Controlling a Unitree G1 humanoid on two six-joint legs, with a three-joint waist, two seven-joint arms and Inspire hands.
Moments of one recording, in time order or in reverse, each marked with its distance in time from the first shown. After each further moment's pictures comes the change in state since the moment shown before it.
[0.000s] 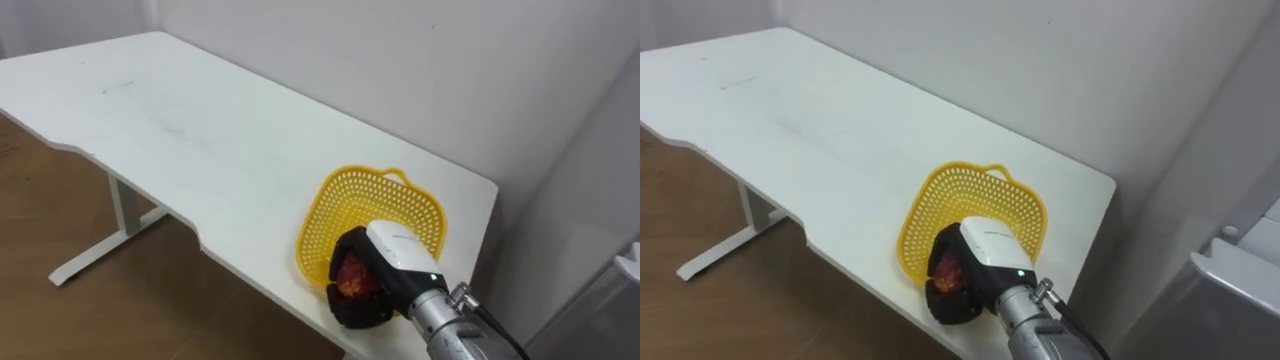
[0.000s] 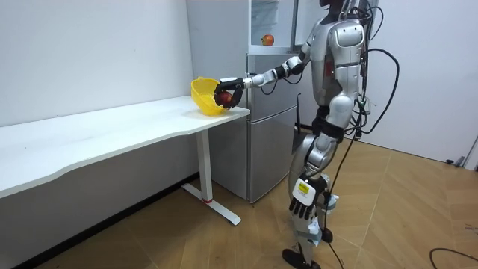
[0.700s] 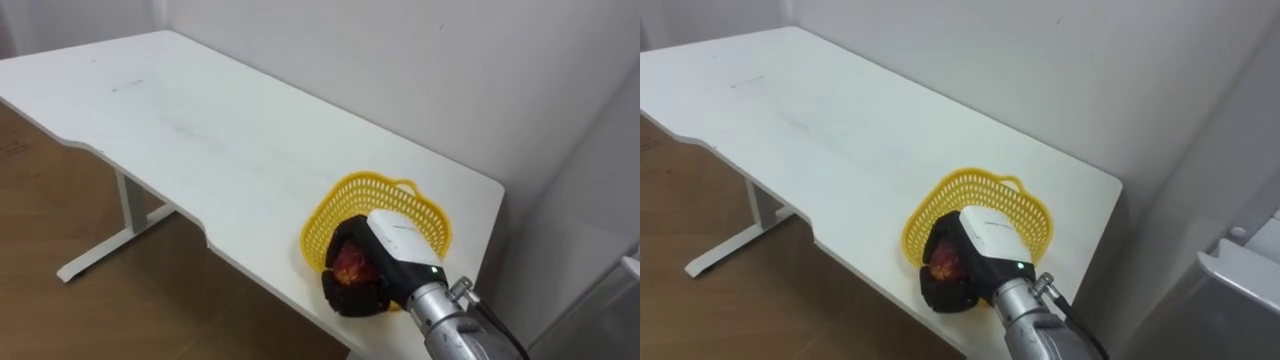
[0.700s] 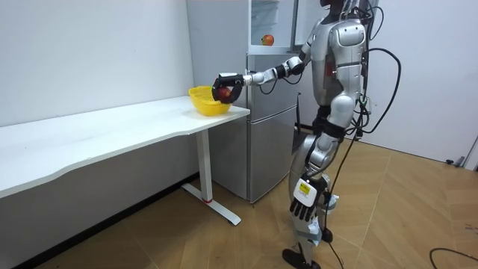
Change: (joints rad) left arm 0.009 0.003 -0.022 -0.003 0.001 0.001 0.038; right arm -0.001 0.000 -0.005 -0.091 0.026 0.001 -0.023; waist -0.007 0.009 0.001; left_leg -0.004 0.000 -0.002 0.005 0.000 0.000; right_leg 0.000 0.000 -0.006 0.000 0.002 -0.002
